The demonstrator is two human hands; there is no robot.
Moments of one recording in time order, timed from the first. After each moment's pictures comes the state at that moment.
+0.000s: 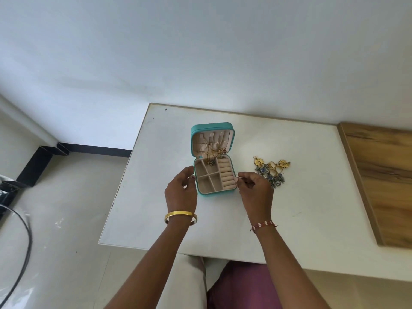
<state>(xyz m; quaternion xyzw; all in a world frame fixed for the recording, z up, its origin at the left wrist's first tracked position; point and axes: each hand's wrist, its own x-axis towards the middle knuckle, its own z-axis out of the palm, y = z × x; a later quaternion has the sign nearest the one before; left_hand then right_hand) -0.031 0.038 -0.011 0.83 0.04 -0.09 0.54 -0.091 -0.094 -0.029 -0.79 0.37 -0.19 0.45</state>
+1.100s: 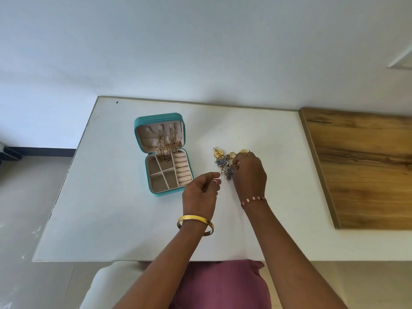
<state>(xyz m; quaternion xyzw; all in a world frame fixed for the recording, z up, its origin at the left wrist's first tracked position) -0.097 -0.061 -0.005 0.74 0.02 -0.26 0.62 -0.104 -0.185 -0.040 -0.92 0.36 -0.09 0.15</state>
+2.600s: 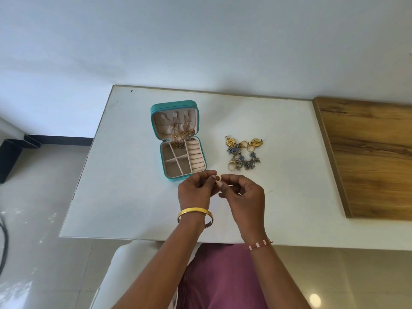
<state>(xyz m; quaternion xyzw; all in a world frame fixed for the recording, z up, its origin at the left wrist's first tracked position) -0.099 -0.029 -0.006 0.66 0.12 -0.26 0.69 -0.158 -0.096 -0.007 -0.68 0.39 -0.16 0.60</state>
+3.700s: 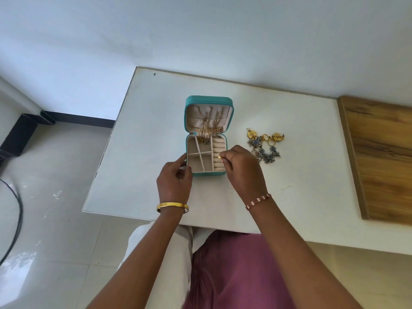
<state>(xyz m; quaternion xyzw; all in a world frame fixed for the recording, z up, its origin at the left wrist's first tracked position) -0.066 0.043 -0.045 0.86 0.00 -0.05 0.51 -0.102 -0.099 -0.026 -0.96 0.11 -0.13 0.22</state>
